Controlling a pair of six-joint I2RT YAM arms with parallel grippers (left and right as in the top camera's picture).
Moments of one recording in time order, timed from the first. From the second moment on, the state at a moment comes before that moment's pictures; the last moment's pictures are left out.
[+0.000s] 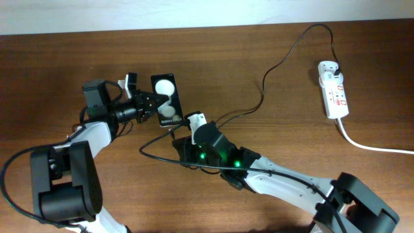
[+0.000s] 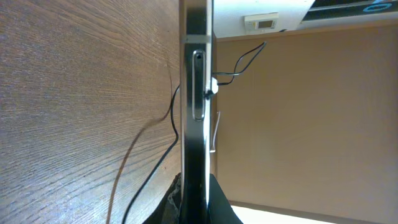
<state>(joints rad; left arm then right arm) 0.13 1.86 0.93 0.24 1.22 -0.77 0.86 1.63 0.83 0.22 -0.15 0.66</state>
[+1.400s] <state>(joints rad) 0.13 1.86 0.93 0.25 1.22 -0.86 0.86 1.63 0.83 0.25 -0.09 0.79</state>
